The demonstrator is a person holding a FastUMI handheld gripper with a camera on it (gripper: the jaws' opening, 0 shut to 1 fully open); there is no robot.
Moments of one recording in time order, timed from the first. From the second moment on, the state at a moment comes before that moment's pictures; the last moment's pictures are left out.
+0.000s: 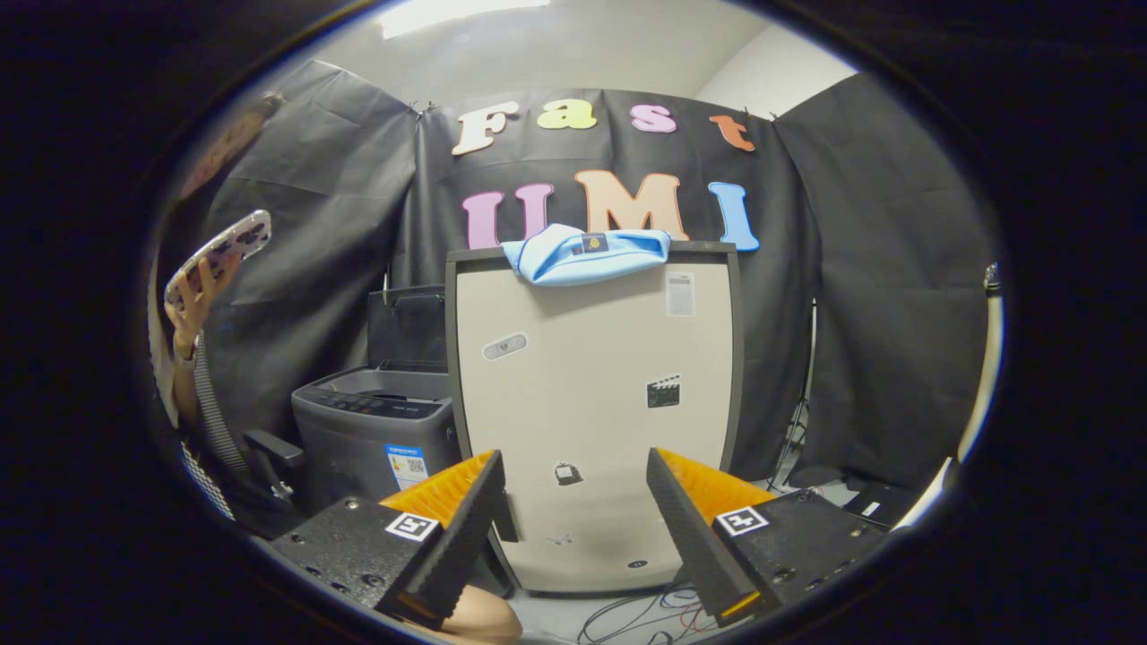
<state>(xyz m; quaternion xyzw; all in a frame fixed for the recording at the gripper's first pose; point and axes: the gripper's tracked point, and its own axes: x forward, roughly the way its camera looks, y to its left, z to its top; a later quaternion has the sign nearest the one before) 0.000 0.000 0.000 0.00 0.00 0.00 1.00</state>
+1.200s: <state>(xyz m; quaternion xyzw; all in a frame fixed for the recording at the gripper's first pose) 0.080 -0.006 0.196 -0.02 -0.09 -0.06 0.99</state>
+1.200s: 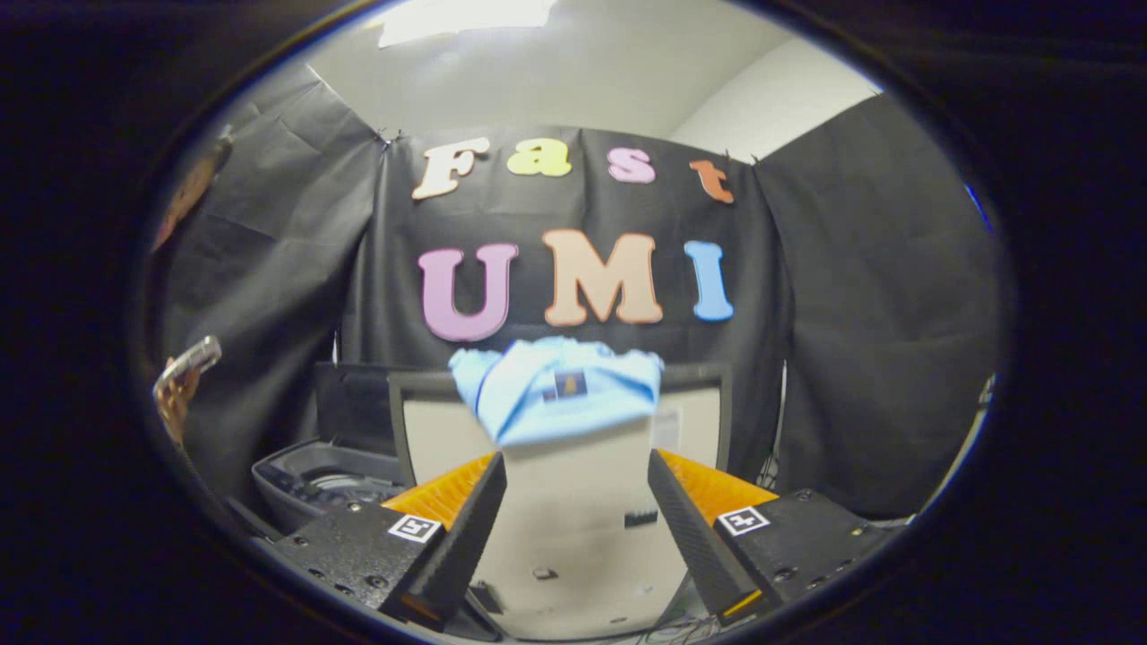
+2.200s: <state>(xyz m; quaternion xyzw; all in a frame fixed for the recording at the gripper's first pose) 0.290 0.010 0.239 -0.04 0.11 -0.09 0.99</state>
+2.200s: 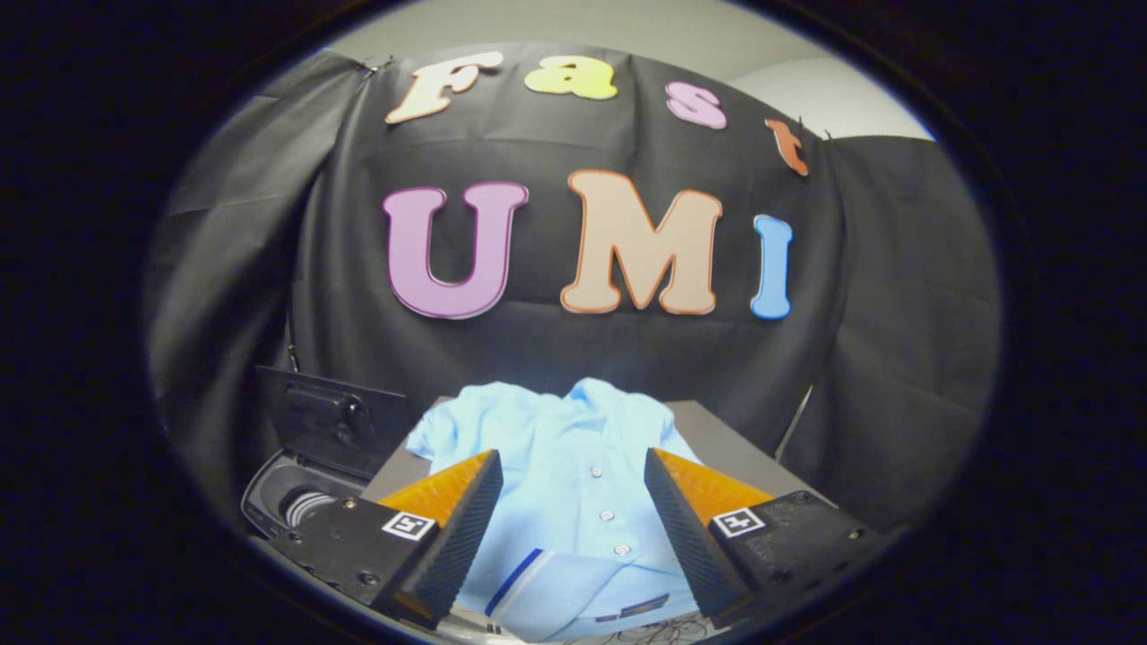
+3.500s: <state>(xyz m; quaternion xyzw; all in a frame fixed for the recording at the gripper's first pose) 0.326 0.017 0.193 0.00 0.14 -0.15 0.98</state>
